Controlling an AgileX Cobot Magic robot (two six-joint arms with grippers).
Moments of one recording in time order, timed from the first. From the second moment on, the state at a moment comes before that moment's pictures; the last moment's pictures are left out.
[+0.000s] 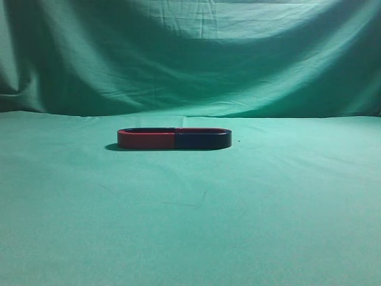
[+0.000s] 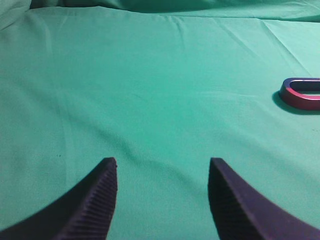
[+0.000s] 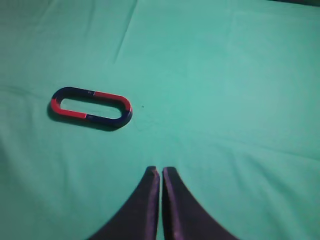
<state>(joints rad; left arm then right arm) -0.01 -0.01 0.02 -0.01 0.35 -0.03 0.44 1.09 -1.30 -0.06 1.10 0.15</state>
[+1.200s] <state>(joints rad) -0.01 -0.01 0.02 -0.01 0.35 -0.03 0.19 0.24 -0.48 -0.06 0.57 0.03</state>
